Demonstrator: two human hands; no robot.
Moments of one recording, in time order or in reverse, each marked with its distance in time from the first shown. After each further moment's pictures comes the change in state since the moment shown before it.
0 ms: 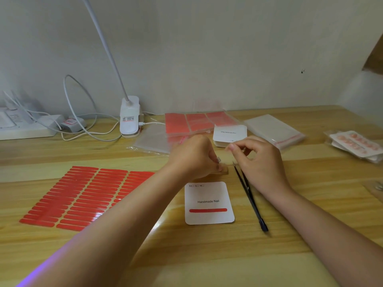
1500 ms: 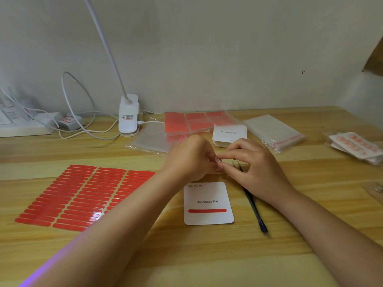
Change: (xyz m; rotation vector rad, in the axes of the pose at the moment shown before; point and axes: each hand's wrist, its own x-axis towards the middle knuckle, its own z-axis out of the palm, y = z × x) left_hand 0.000 -0.011 0.004 -0.027 0.044 0.071; right_hand -0.002 0.004 -0.005 -0.072 -0.200 -0.404
